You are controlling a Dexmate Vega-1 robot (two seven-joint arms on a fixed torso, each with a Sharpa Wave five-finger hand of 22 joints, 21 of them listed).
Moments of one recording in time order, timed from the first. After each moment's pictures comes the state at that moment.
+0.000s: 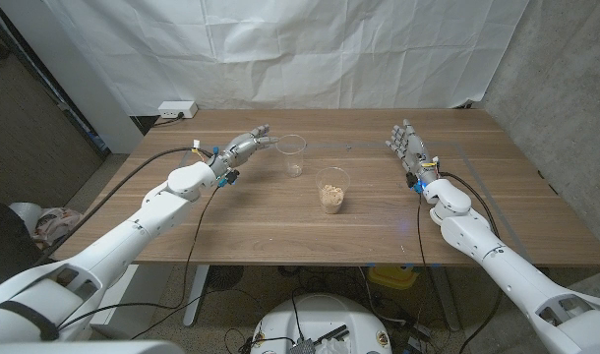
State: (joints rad) left arm 0.69 0.69 0.53 -1.32 -0.40 -0.21 -0.26; left_hand 0.67 -0.10 0.50 -0.17 0.29 -0.17 0.09 0.18 0.19 -0.17 0.02 0.20 0.22 -0.17 0.08 0.18 0.18 -0.17 0.06 0.55 0.17; right arm -0.85 -0.50 -0.37 -1.28 0.66 0.30 0.03; right_hand 0.21 0.15 0.18 0.16 0.26 0.00 0.01 0.19 0.18 -0.02 0.02 0.20 0.18 -0.06 -0.01 0.21 0.18 0.14 -0.03 0.20 0.17
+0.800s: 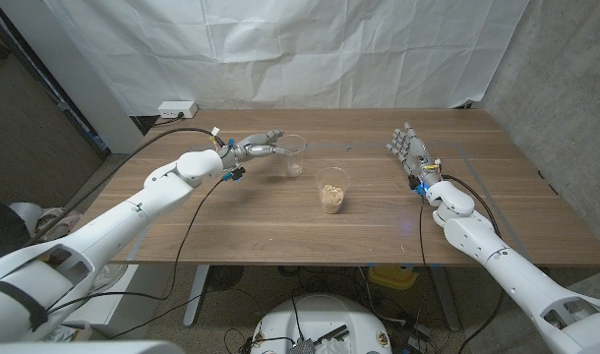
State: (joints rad) left arm 0.60 0.74 0.62 -1.41 -0.19 -0.11 -0.27; left_hand 0.70 -0.19 0.34 -0.13 0.41 -0.17 0.12 0.17 0.20 -0.17 0.09 0.20 0.24 -0.17 0.14 0.18 0.18 -0.17 0.08 0.46 0.18; right arm -0.86 -0.51 -0.36 -1.29 0.69 0.28 0.05; right_hand 0.20 0.15 0.19 0.16 0.26 0.01 0.02 0.19 0.18 0.00 0.03 0.20 0.18 -0.05 0.00 0.20 0.18 0.14 -0.03 0.20 0.17
